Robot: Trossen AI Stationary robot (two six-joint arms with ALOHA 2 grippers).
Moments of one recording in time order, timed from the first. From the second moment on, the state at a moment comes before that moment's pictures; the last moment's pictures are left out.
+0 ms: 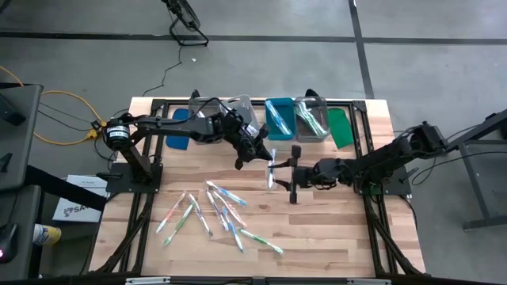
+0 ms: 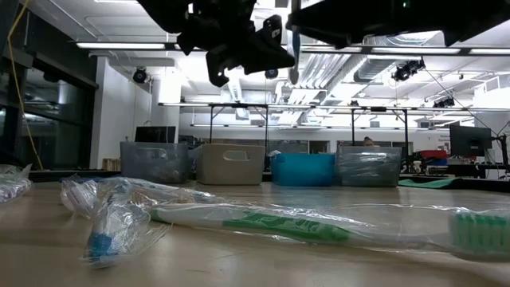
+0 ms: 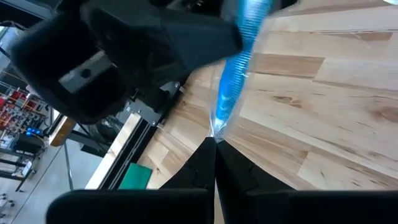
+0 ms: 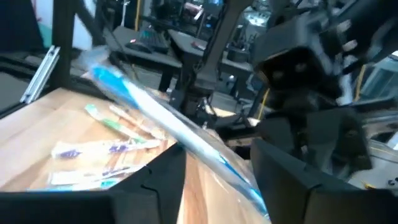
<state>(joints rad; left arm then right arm) 0.24 1.67 1.21 0.03 0.57 1.12 0.22 1.40 0.57 0.81 0.29 -0.29</state>
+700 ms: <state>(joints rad) 0.24 1.64 1.21 -0.07 0.42 1.16 0.23 1.39 0.57 0.83 0.36 -0.19</state>
